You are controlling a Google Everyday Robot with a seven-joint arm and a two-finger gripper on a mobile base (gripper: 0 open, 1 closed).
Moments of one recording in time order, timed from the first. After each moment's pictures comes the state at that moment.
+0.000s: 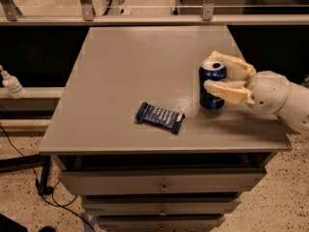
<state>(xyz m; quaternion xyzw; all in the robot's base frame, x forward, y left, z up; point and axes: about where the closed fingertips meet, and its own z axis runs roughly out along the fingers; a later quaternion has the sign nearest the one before) 0.536 -0.167 0.927 -0.40 0.51 0.35 0.68</state>
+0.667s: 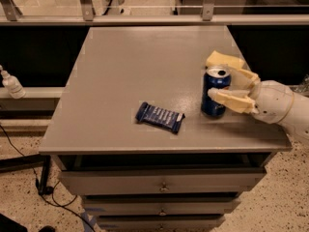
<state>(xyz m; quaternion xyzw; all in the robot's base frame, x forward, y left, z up) 0.525 -0.178 0.909 -0.39 0.51 0.36 0.68</state>
